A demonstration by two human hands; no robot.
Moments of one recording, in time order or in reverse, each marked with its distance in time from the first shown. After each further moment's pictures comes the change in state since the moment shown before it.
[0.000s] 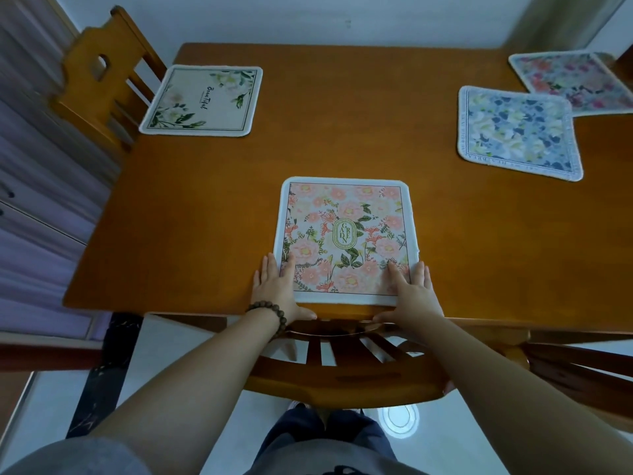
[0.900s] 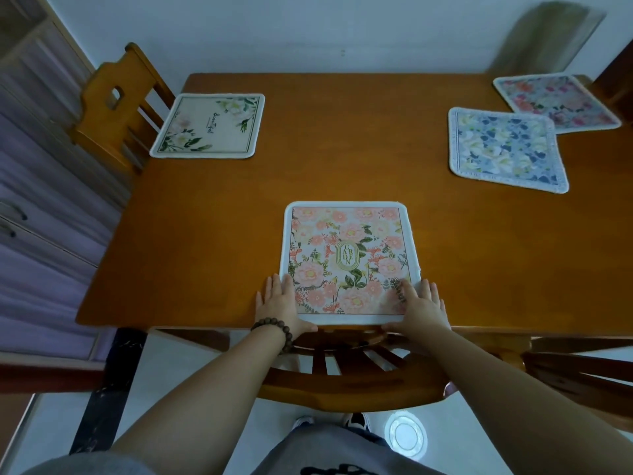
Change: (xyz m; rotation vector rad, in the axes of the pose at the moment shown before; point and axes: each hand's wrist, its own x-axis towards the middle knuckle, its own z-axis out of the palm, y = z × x) left_hand -0.019 0.004 -0.008 -0.023 -0.023 -0.061; right_hand -0.009 0.005 0.000 0.019 0.038 0.096
